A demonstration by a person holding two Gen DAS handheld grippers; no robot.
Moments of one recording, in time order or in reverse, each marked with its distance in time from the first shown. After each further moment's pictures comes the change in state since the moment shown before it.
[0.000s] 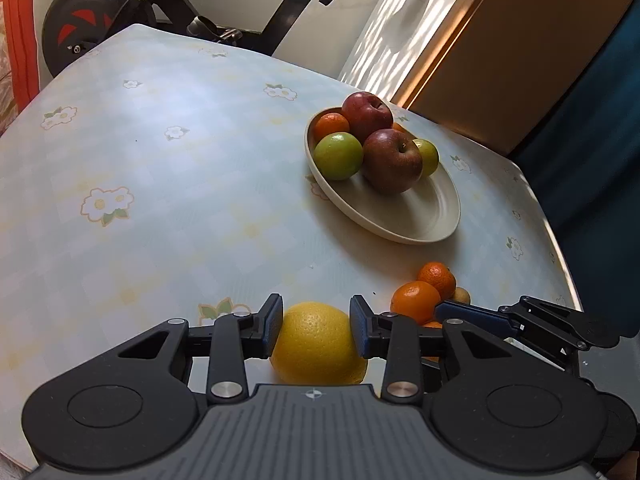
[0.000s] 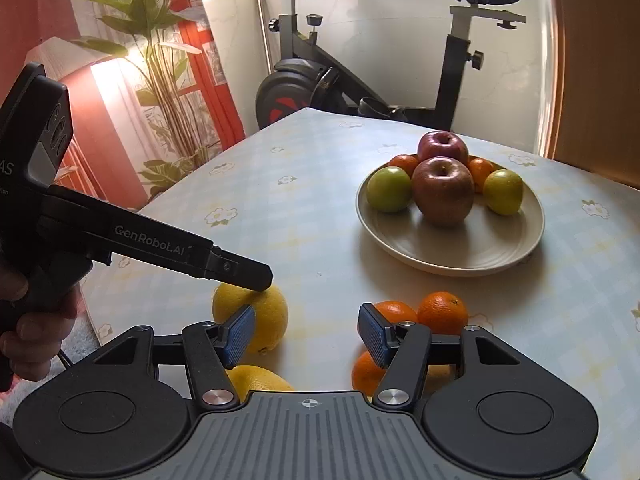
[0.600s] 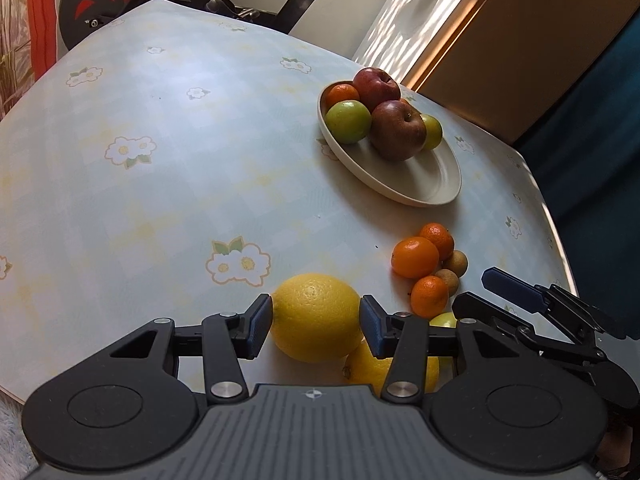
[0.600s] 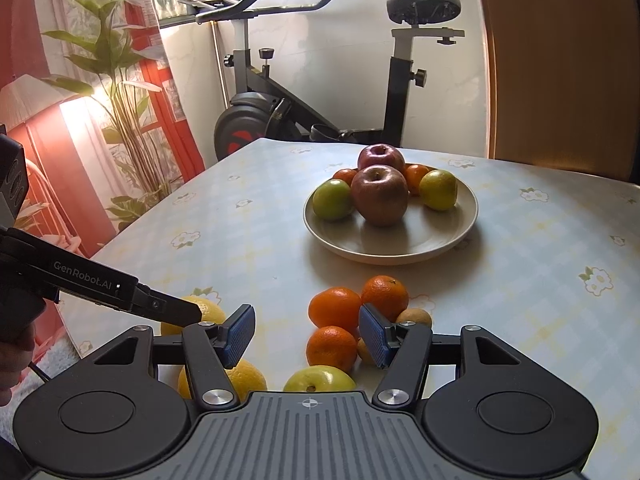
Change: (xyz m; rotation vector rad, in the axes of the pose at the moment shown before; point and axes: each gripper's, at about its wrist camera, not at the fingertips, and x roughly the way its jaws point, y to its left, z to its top) left arm -0.017 0.003 -0.031 -0.049 0.036 0.012; right arm -0.043 -0.017 -0.034 0.102 -0.140 -0.135
